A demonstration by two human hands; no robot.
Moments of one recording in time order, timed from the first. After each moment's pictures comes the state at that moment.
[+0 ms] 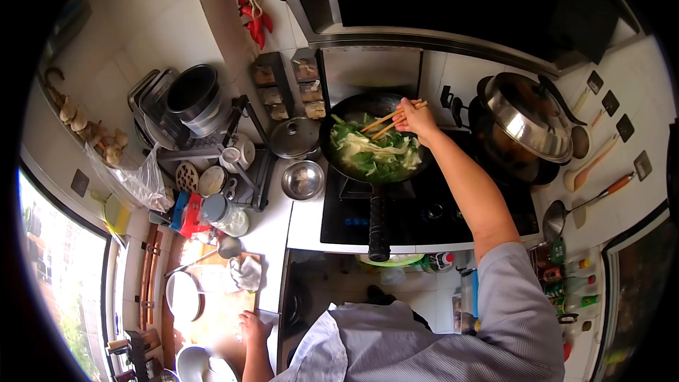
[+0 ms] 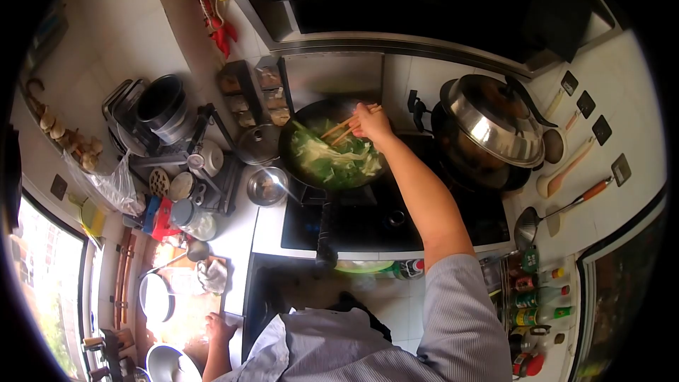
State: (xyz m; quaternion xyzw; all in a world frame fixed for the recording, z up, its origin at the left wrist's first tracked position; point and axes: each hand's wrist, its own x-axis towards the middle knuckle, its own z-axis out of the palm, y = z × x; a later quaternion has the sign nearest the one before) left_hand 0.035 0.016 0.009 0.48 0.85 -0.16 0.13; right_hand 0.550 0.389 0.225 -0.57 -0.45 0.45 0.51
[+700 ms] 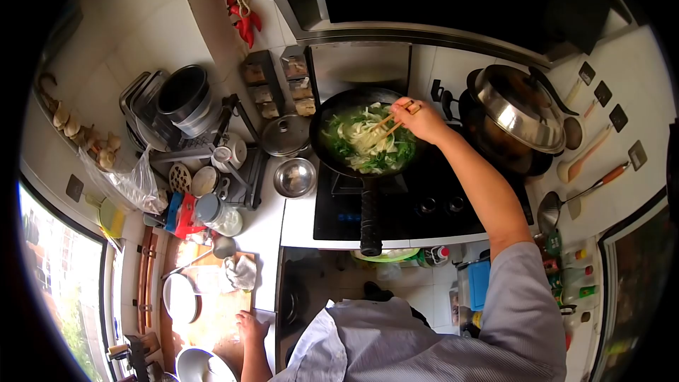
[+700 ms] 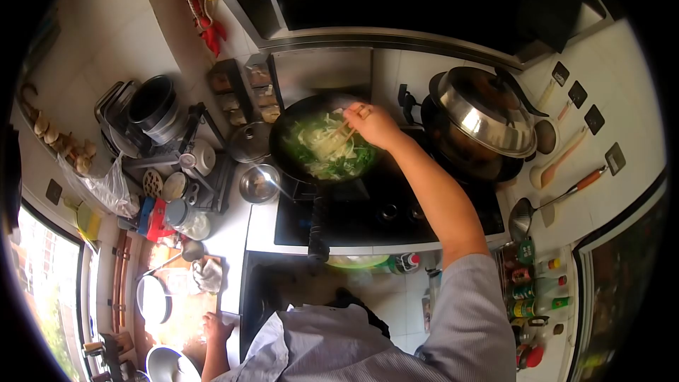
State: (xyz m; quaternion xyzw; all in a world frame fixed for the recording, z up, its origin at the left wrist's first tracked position) left_hand 0.040 0.016 0.022 0.48 0.85 -0.17 0.16; right_hand 0.571 0.345 0.249 -0.54 -0.70 0.26 0.39
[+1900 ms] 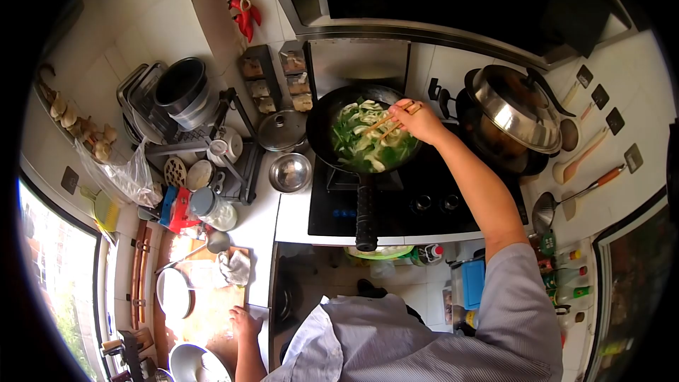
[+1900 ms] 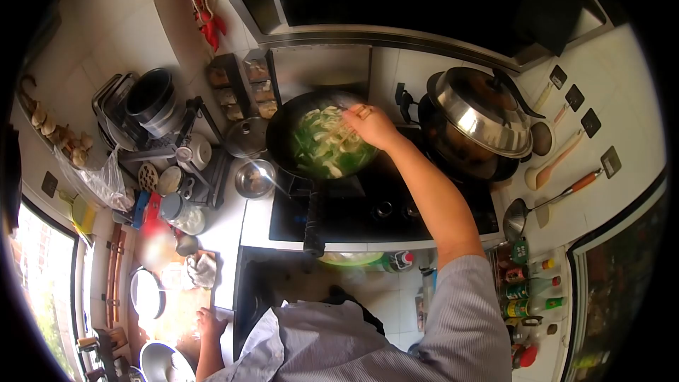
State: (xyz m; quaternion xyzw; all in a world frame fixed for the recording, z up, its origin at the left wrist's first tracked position) left_hand 0.042 0.014 0.023 0.46 0.85 -0.16 0.17; right_hand 0.574 0.345 0.239 -0.54 -0.66 0.33 0.40
